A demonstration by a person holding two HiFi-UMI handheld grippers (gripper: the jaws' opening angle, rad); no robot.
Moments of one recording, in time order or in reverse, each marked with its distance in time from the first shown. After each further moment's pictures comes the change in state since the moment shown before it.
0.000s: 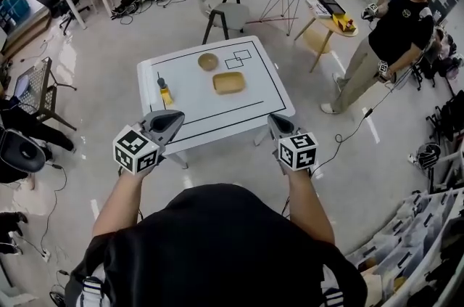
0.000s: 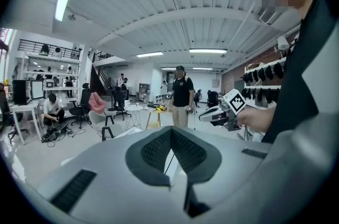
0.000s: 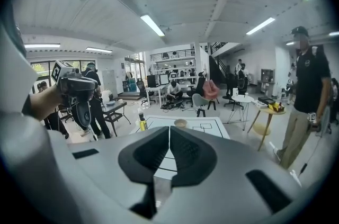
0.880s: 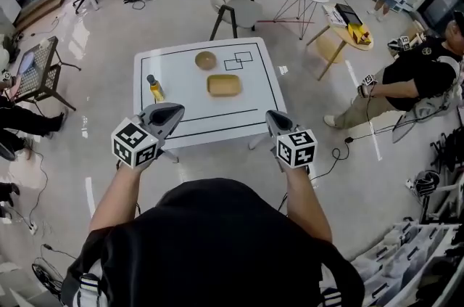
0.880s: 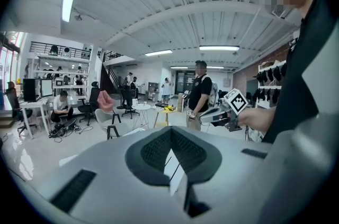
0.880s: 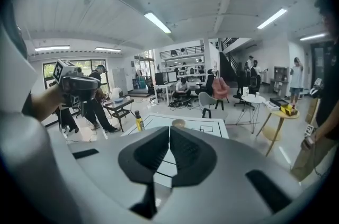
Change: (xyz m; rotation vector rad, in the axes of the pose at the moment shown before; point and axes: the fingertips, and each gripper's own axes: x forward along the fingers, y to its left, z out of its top) left arm 0.086 0.004 0.012 -0.039 0.012 0.112; right arm 0.041 -0.086 0.009 -0.043 0.029 0.126
